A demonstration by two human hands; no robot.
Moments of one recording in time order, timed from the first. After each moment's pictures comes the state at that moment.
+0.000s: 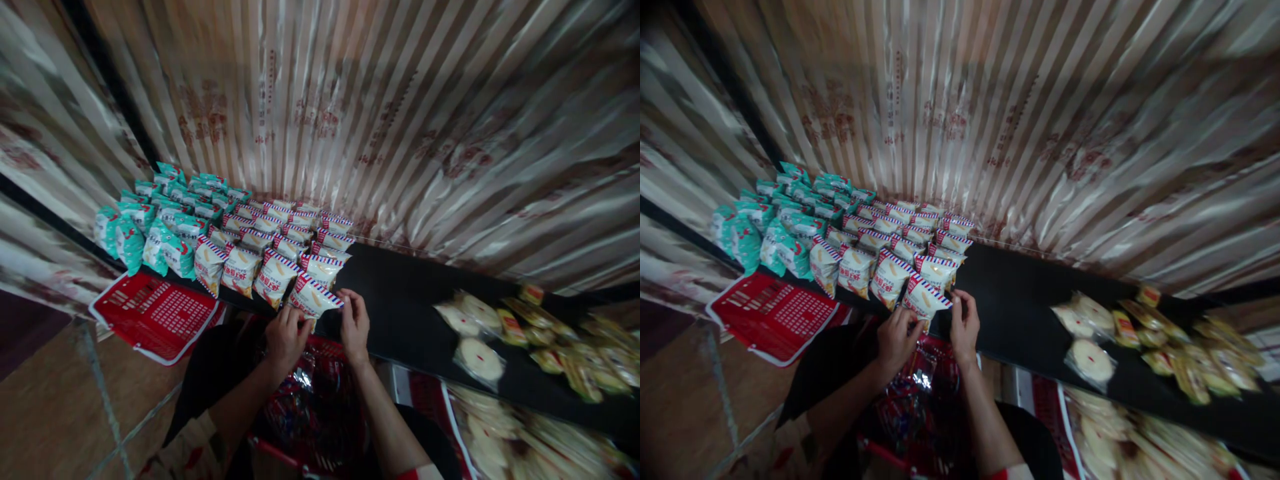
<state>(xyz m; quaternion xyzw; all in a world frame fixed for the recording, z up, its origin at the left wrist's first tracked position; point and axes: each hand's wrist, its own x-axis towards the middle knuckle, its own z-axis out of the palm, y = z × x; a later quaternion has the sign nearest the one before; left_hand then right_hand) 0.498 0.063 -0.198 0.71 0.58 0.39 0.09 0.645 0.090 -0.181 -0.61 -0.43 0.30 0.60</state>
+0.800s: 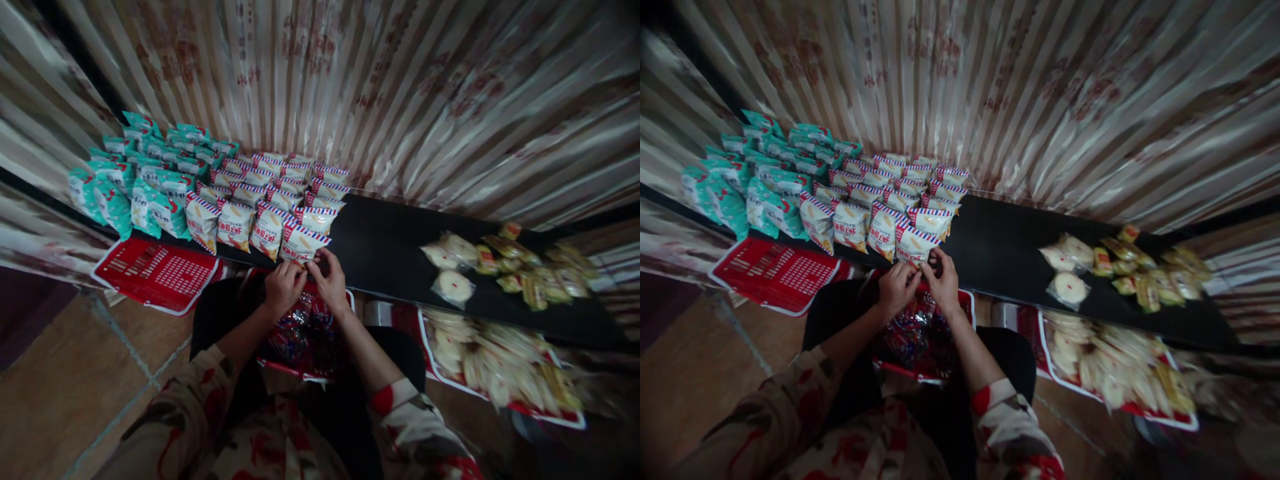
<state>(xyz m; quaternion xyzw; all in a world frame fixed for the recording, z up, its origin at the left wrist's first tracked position) 0.485 0.055 -0.208 0.76 0.53 0.37 0.07 0.618 0.060 -0.199 -0.59 -0.55 0.30 0.51</state>
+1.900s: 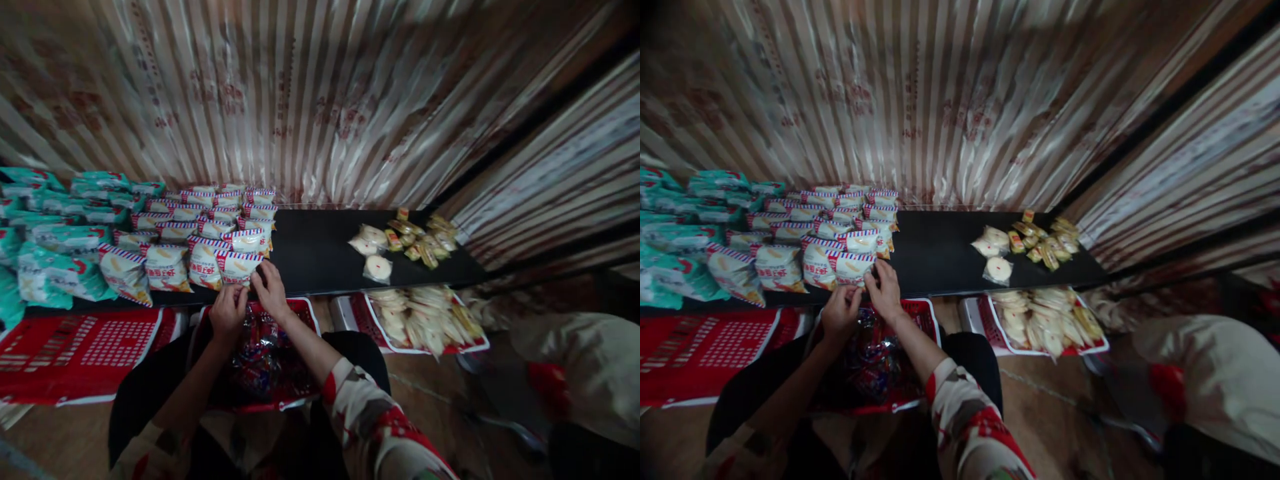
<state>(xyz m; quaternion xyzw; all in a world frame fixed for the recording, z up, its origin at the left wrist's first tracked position) 0.480 0.067 -0.207 0.73 0.54 0.41 0.10 0.609 0.072 -0.196 -0.62 -0.59 0.20 0.48</state>
